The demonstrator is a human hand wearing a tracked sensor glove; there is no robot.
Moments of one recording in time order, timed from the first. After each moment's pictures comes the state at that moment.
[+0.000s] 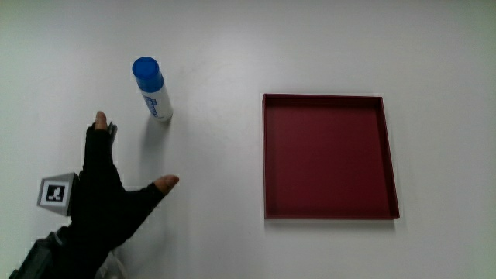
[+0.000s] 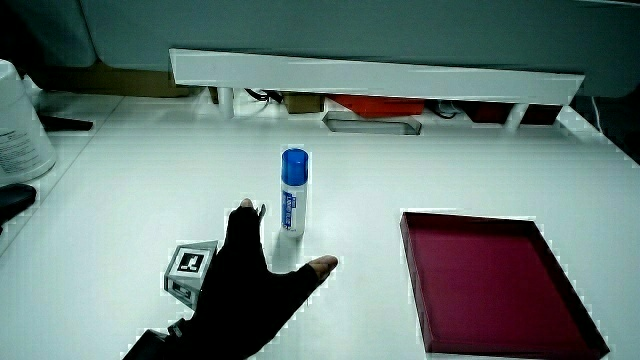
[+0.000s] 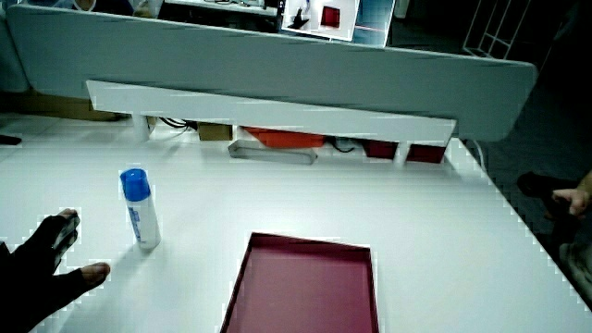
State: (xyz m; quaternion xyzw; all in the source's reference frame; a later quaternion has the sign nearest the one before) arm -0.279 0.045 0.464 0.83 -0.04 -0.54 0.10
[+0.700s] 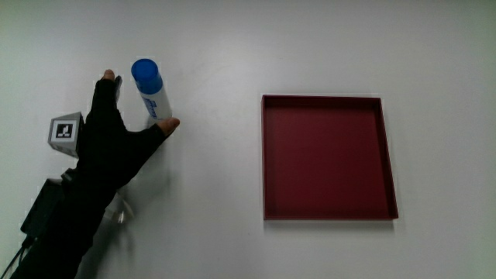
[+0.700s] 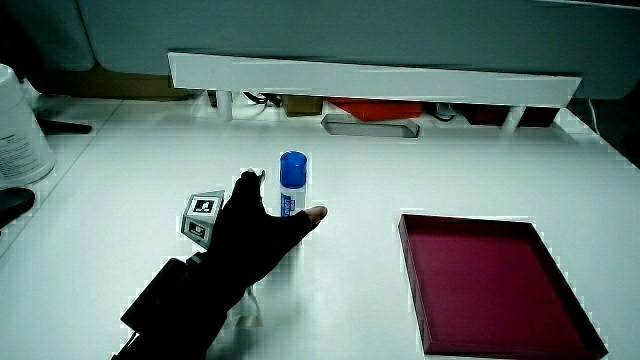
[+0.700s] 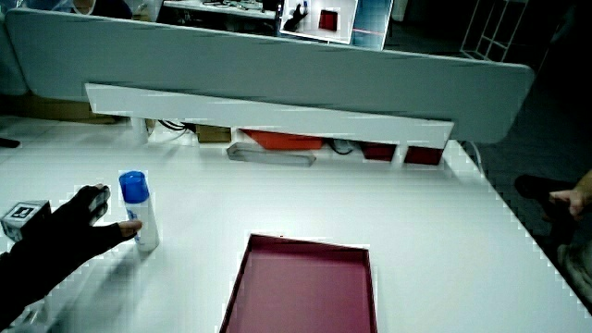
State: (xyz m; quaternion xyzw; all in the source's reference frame) arm -0.274 -0.026 0.498 0.80 -0.10 -0.57 0.13
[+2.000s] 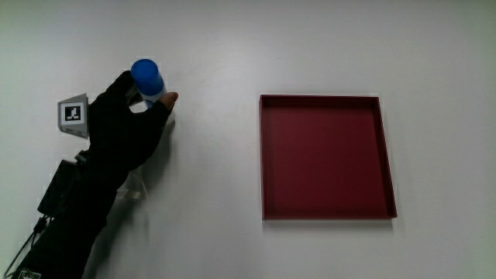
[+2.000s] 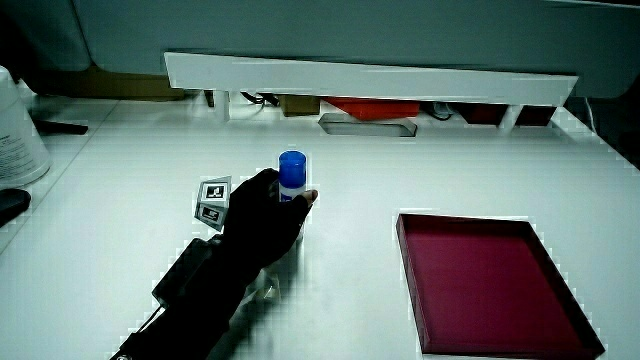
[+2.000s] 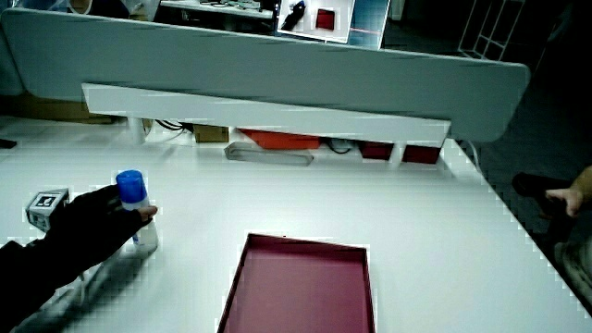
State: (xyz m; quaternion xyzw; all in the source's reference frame) arm -0.251 -0.043 0.472 0.82 -0.04 -0.56 0.05
